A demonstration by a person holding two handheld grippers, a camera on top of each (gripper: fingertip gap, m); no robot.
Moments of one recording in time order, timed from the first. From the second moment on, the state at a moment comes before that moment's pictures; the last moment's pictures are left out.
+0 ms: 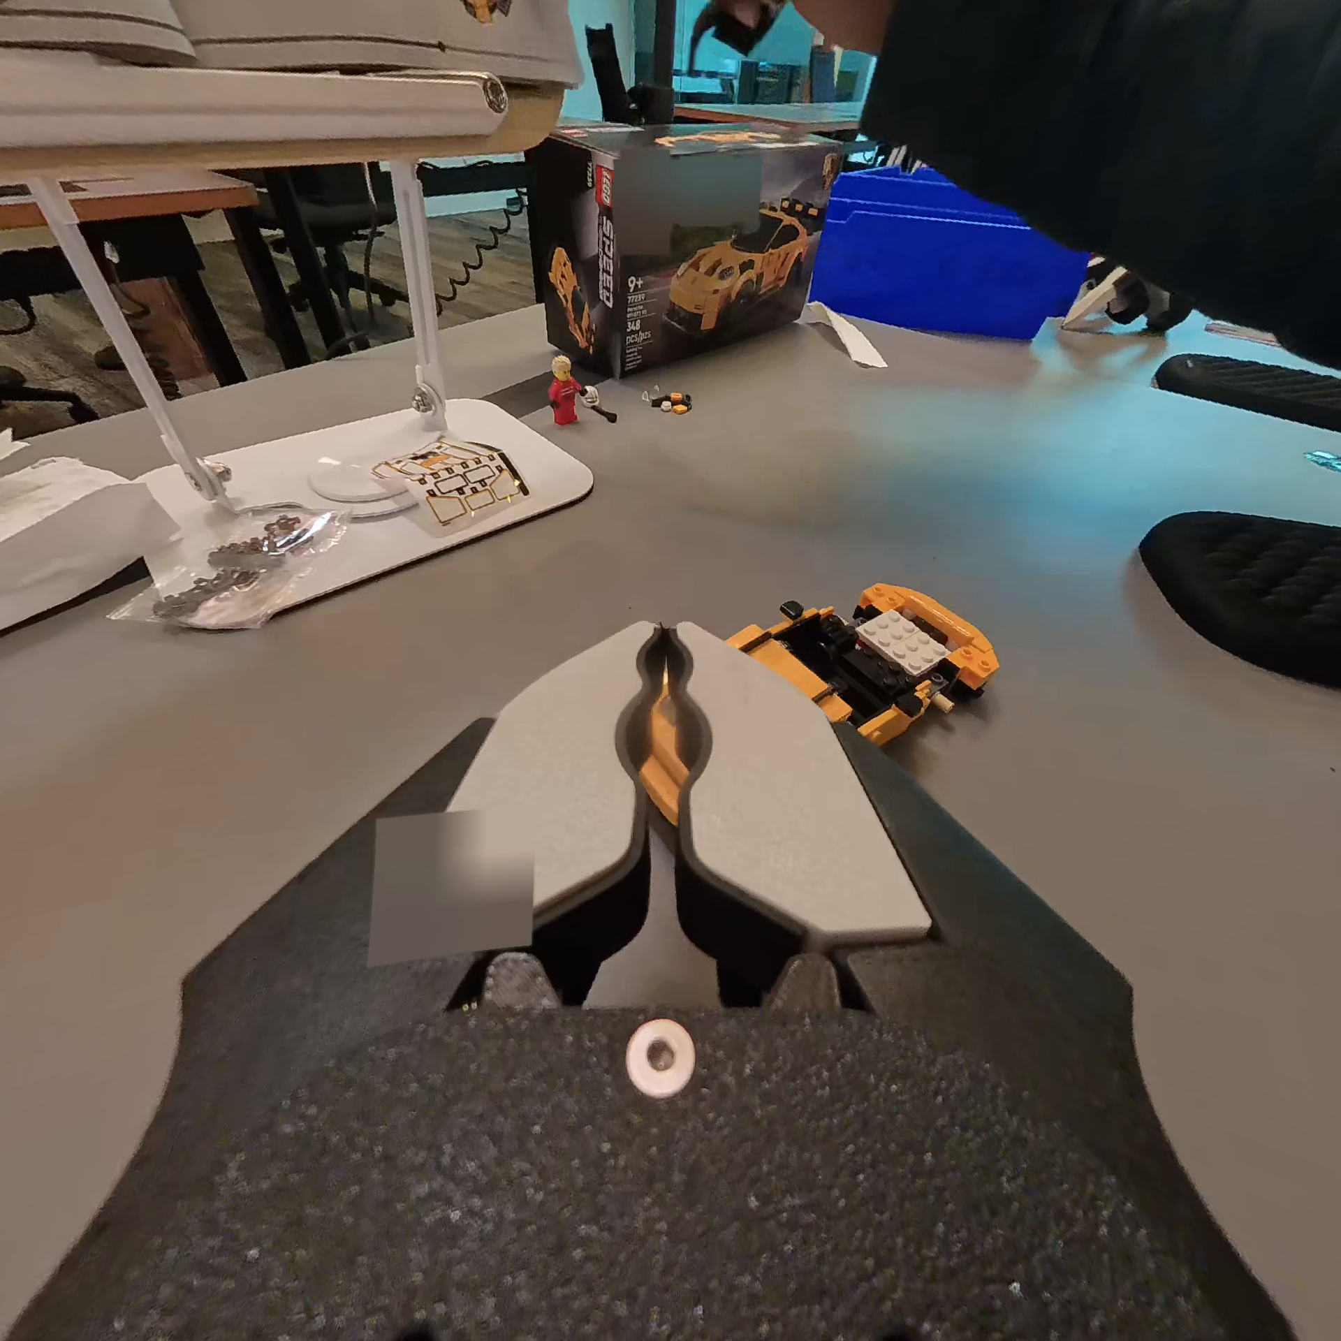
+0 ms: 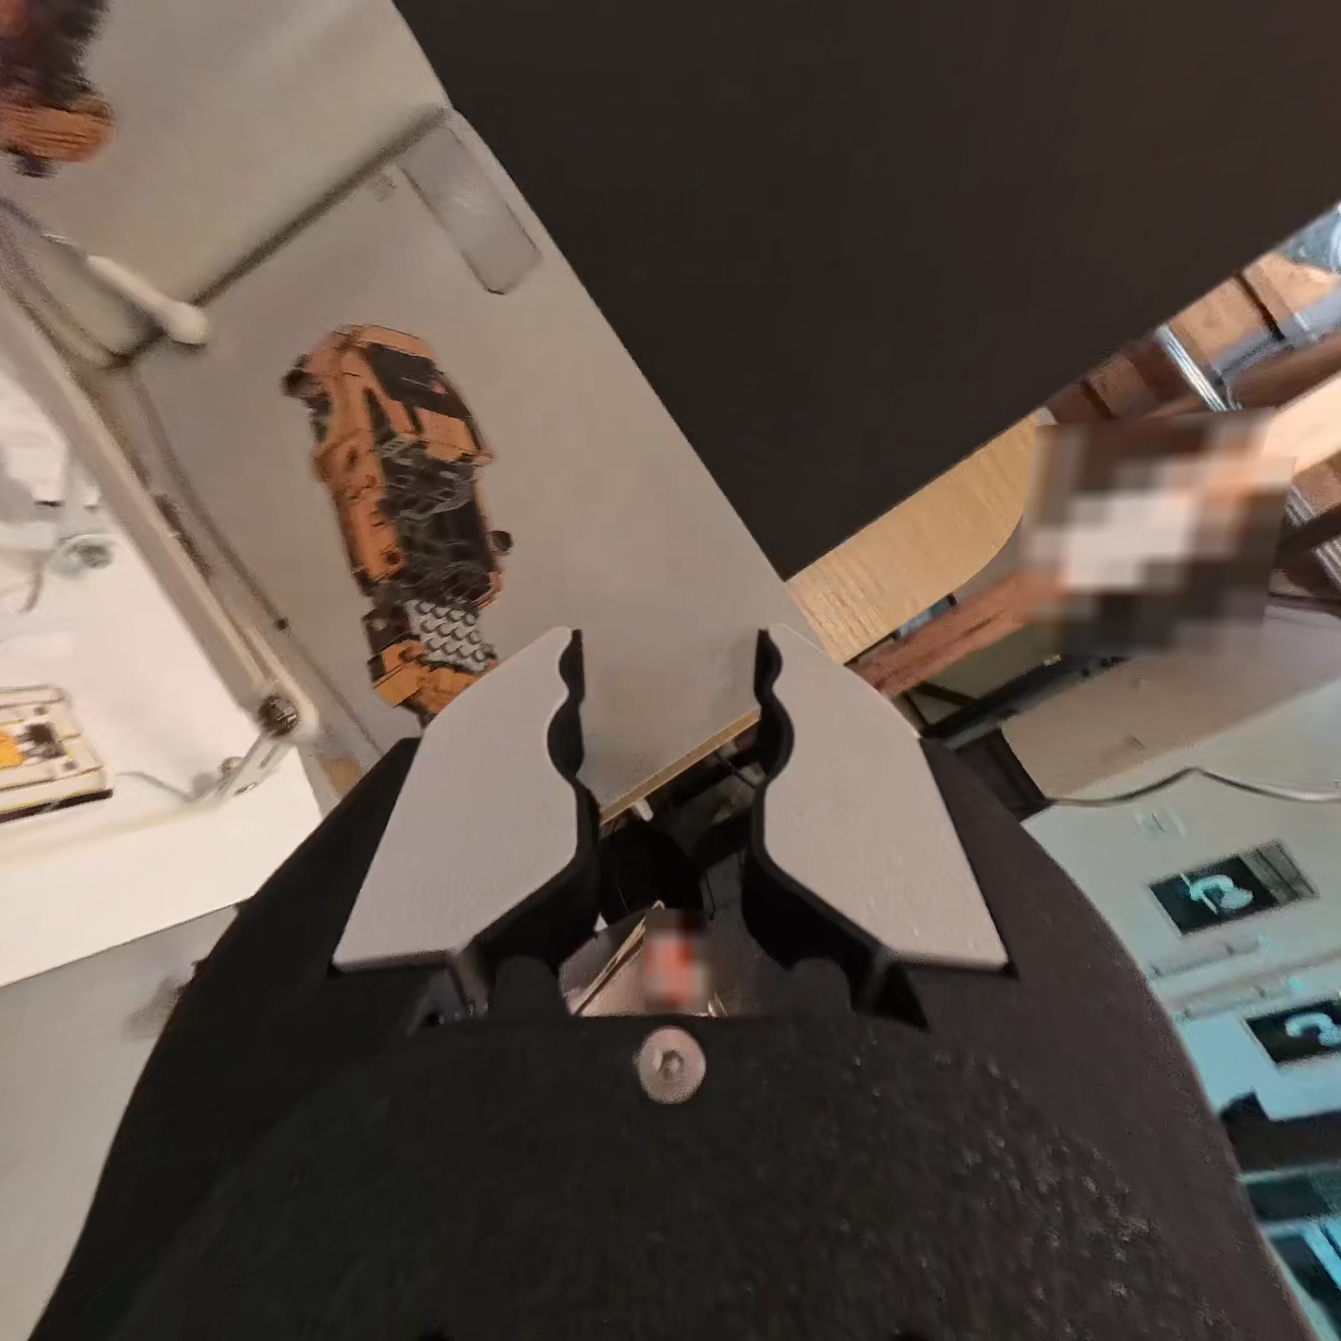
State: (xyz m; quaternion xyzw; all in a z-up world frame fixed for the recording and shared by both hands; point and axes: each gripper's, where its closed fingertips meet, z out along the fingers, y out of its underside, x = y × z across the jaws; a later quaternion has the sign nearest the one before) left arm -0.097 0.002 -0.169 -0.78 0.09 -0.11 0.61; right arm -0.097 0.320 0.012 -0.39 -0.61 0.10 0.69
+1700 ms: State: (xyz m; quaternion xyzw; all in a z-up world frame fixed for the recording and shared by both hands) left arm -0.084 0.000 -0.172 -0.78 0.11 -0.13 0.60; right arm -0.114 0.339 0.003 -0.46 -0.53 0.14 0.70
